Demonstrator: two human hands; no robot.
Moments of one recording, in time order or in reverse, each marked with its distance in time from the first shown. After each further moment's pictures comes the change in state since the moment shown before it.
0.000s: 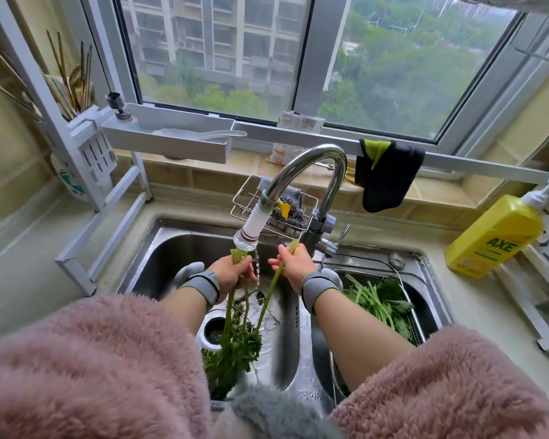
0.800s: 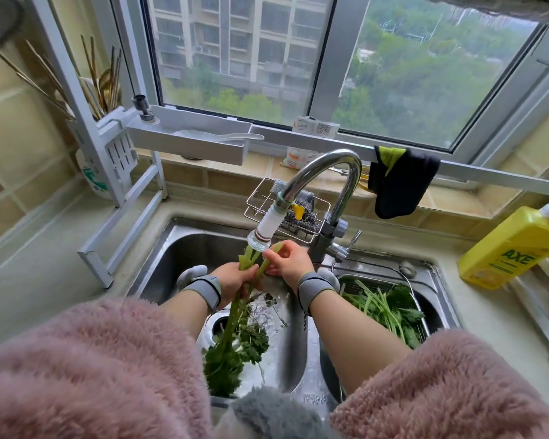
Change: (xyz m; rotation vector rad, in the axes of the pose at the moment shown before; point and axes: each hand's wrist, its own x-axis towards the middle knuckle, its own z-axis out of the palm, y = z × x) left_hand -0.020 -0.004 -0.012 -0.101 -0.090 -0.095; right_hand -0.019 -0.010 0.019 -0.130 -0.165 -0.178
